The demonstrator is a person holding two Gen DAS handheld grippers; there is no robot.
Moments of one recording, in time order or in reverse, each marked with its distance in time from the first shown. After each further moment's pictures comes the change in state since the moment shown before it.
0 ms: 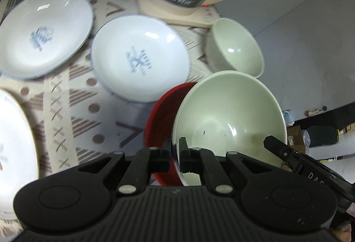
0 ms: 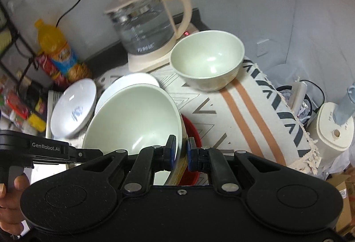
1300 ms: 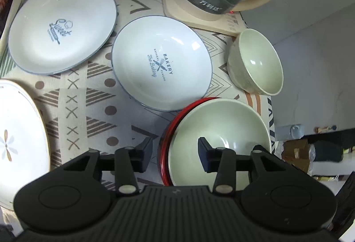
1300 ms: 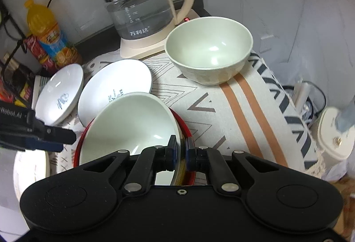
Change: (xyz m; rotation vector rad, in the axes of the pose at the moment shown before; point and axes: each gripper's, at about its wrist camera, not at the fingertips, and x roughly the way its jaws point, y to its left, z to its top) left arm 0.000 0.008 0.028 -0.113 0.029 0.068; right arm 0.043 -0.004 0.003 -0.067 0.050 -0.024
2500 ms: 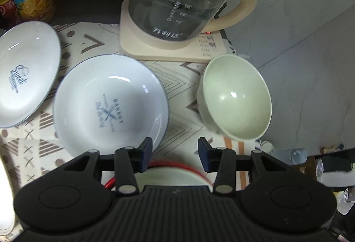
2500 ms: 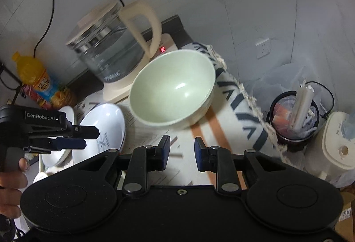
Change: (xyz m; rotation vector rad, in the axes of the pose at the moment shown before) left arm 0.047 -0.097 0.058 0.033 -0.093 0.049; right arm 0.008 -0.095 0.067 0.134 -0.030 0.118
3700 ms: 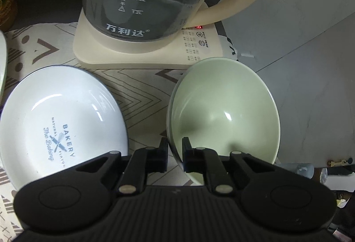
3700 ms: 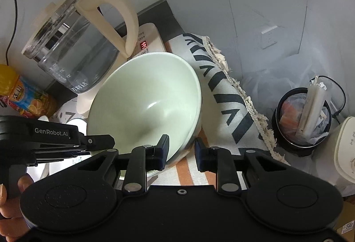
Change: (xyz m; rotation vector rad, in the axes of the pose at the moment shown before) left arm 0.080 -0.042 0.038 -0.011 0.034 0.021; right arm 0.083 -0.019 0.044 0.021 0.099 0.005
